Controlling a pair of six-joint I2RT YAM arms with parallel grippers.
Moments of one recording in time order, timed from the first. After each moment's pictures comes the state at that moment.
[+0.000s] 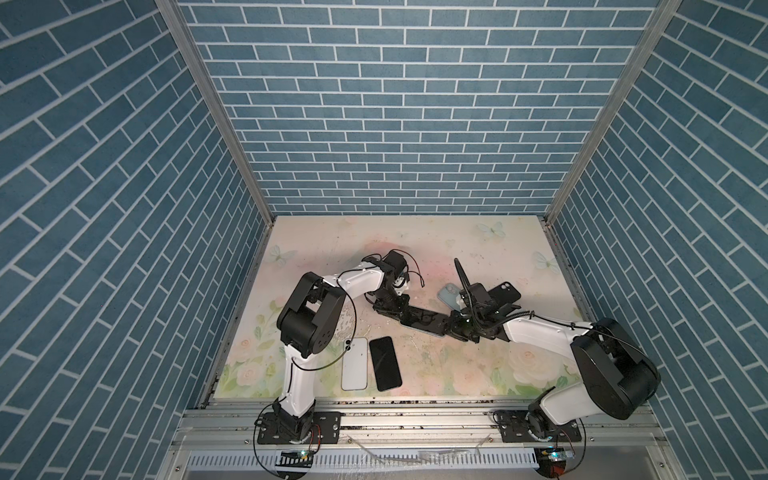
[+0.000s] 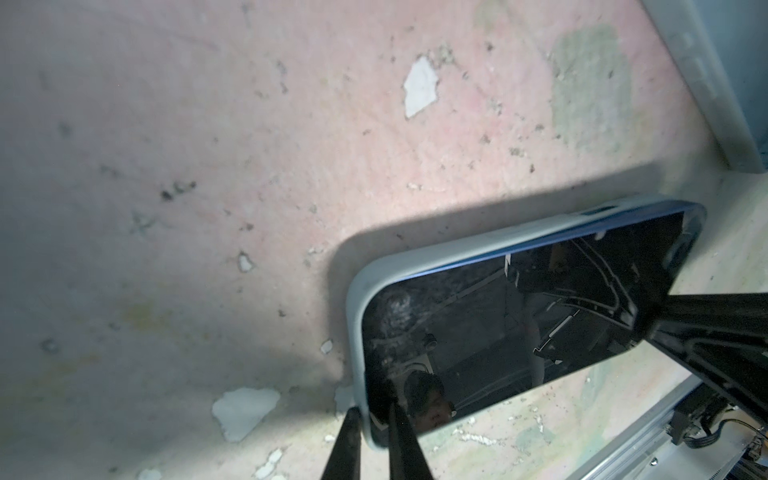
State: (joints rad) left arm -0.58 2.02 1.39 -0.82 0.38 -0.21; right arm 0.65 1.50 0.68 -0.24 -0.30 0.84
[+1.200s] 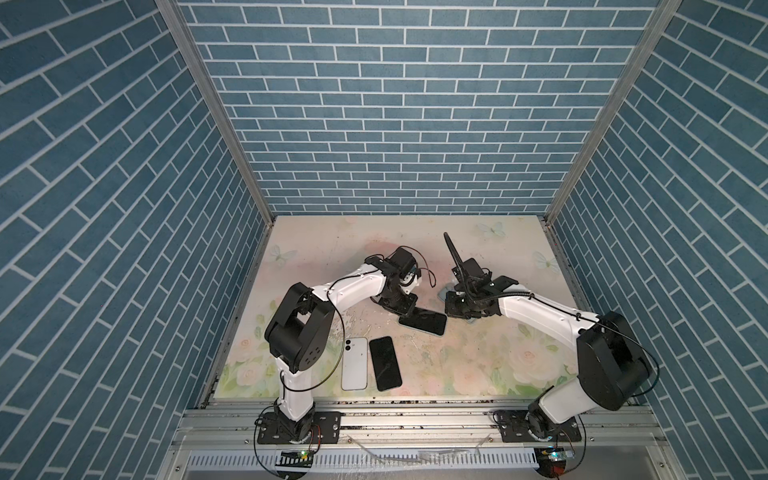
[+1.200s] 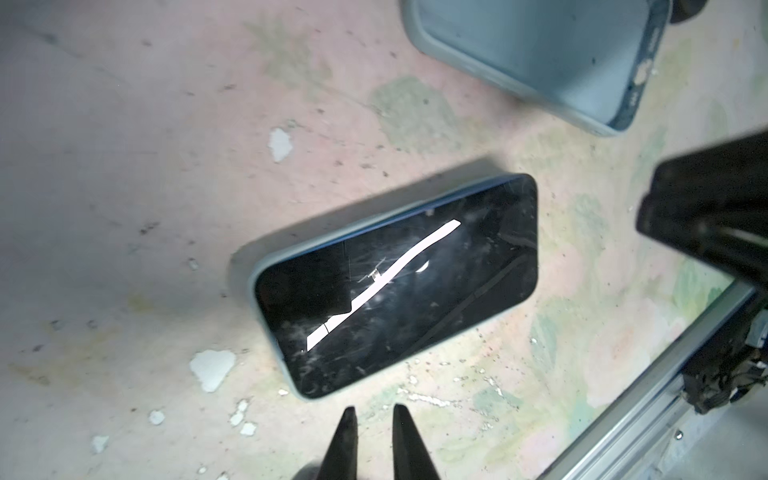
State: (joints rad) left arm -0.69 1.89 1.39 -0.82 0.31 -0.12; right arm 0.63 1.58 1.04 -0.59 -0.13 0.59
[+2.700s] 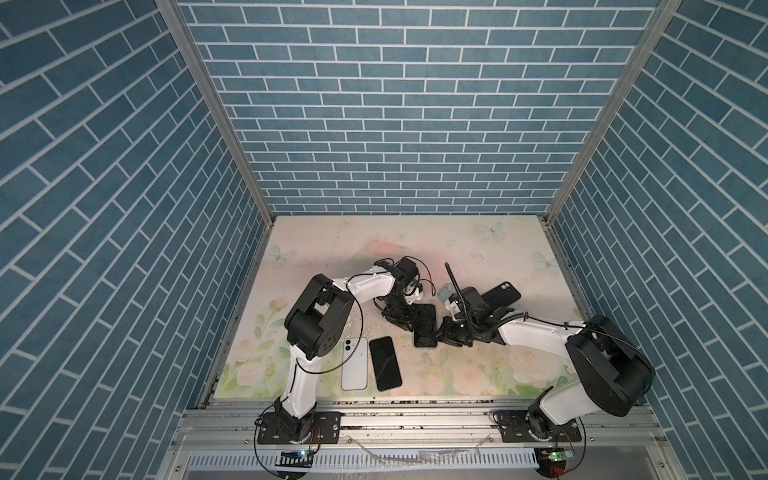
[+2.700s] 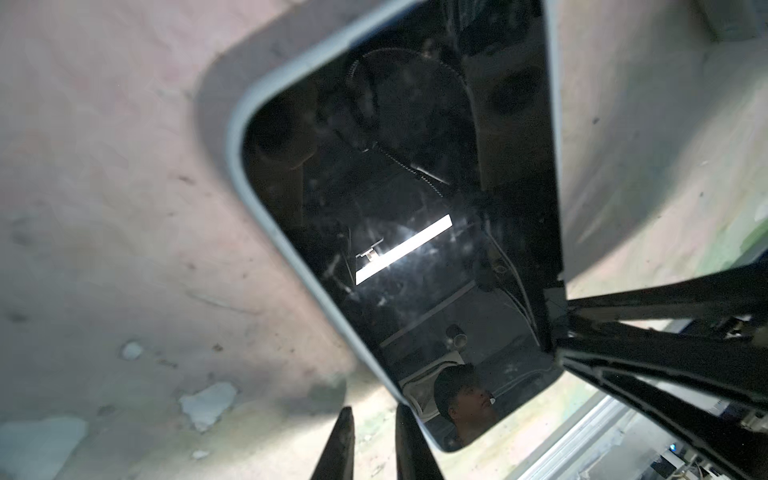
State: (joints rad) left arm -0.67 2.04 1.42 -0.88 0.45 -0.15; right arm 0.70 1.50 0.67 -0.22 -0.38 0.81
